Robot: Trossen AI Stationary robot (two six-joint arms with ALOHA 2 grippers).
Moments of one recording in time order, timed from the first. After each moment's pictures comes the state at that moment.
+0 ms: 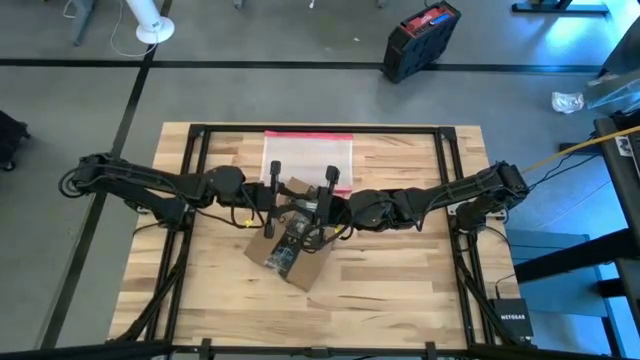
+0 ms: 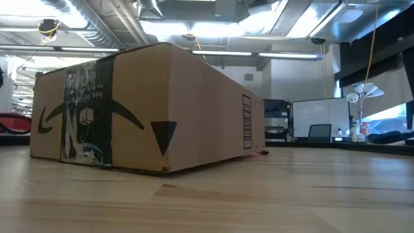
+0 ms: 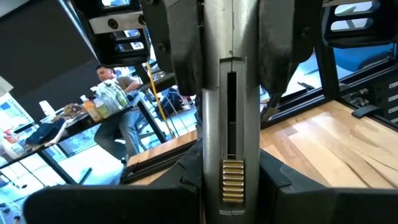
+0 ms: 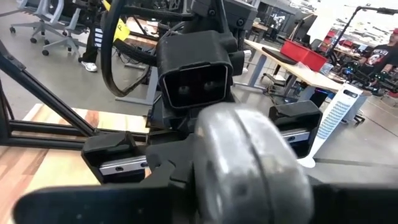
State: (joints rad) left arm -0.09 1.20 0.82 0.34 -0.07 0.43; right arm 0.26 1.67 1.48 0.04 0.49 -0.21
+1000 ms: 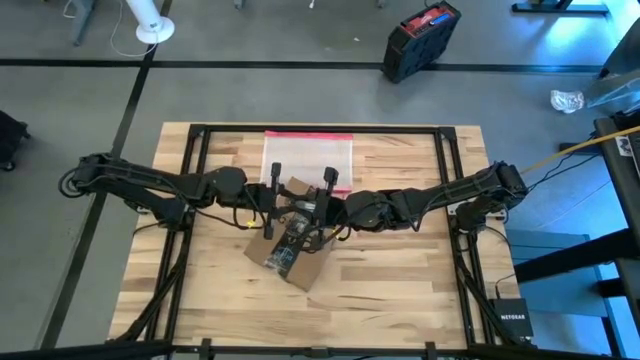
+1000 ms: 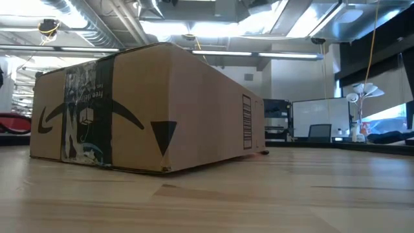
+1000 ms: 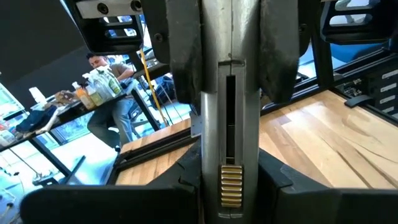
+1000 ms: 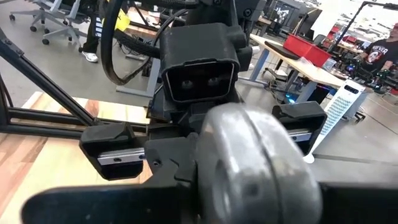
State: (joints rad) left arm -0.10 1.20 0.82 0.28 -0.07 0.40; right arm 0.26 1.67 1.48 0.01 0.49 -0.21
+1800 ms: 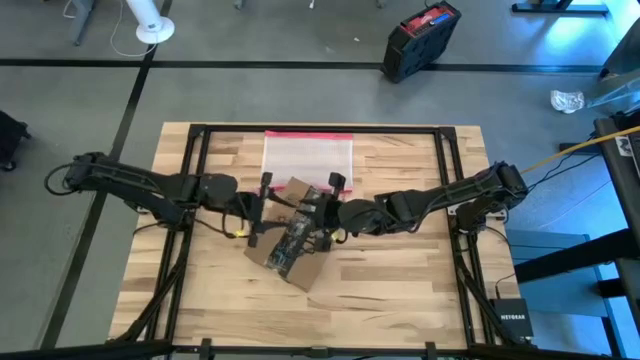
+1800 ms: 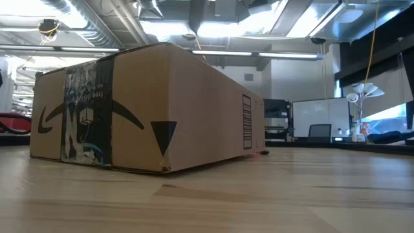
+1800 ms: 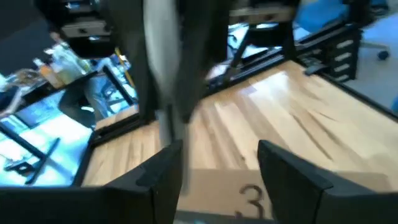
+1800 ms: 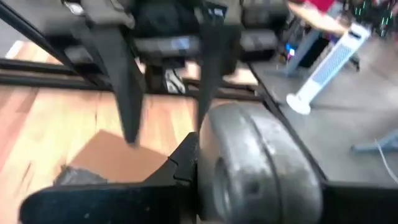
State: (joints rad) left arm -0.16 1.07 0.82 -0.03 -0.11 0.37; right arm 0.27 1.67 1.48 -0.24 0.54 -0.04
